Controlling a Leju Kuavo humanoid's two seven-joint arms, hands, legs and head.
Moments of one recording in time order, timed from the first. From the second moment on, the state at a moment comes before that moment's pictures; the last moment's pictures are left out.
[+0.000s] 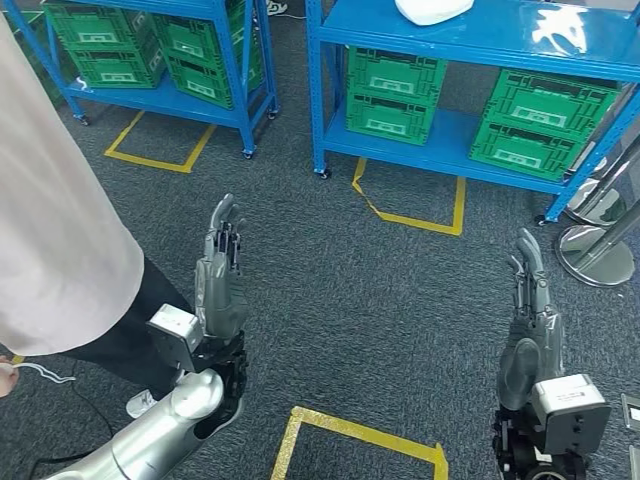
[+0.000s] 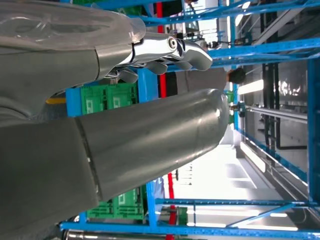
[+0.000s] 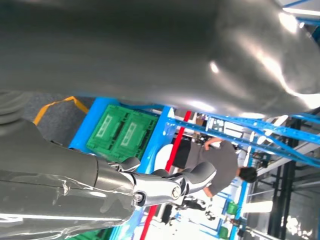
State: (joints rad) left arm -0.17 0.17 -0.55 -1.73 0.11 0.69 -0.52; right arm -0.18 -0.16 0.79 -1.82 -0.03 -0.50 -0.33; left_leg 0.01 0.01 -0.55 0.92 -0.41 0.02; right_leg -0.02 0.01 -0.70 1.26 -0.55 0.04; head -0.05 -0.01
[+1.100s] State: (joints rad) left arm -0.19 0.17 -0.56 -1.73 0.14 0.69 -0.51; right arm -0.17 -0.15 0.78 -1.82 -0.02 -0.51 -0.33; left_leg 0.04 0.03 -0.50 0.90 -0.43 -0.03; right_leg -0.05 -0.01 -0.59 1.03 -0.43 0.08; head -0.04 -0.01
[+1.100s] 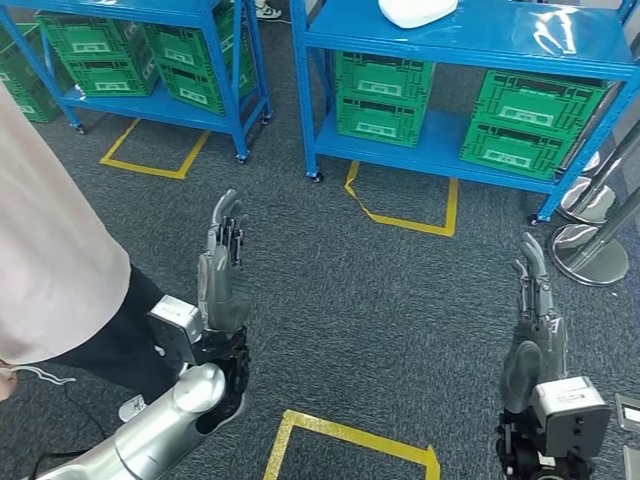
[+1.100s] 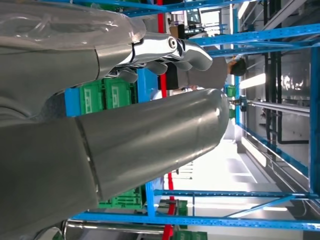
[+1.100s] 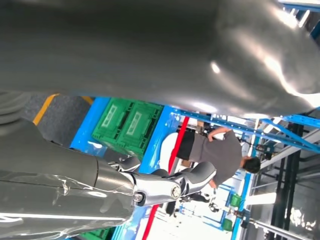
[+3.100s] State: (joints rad) left arm -0.18 0.17 -0.56 -1.73 0.13 0.68 -0.51; right arm -0.17 -0.14 0.77 -1.81 -0.01 -0.50 -0.33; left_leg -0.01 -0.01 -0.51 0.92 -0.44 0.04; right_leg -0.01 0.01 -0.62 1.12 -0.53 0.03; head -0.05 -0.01
